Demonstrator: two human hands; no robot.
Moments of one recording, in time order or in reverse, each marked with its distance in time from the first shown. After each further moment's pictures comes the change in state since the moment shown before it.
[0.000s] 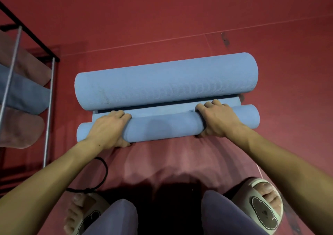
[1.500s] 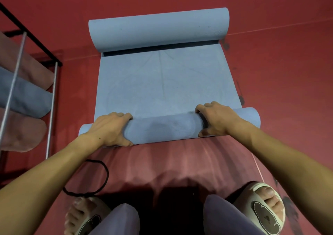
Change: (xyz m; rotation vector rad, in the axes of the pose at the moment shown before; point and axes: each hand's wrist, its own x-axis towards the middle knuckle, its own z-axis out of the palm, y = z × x) left_hand 0.020 -0.010 -0.016 -0.026 -0.221 -0.014; right_hand 0.007 0.008 -0.019 0.109 -0.097 -0.080
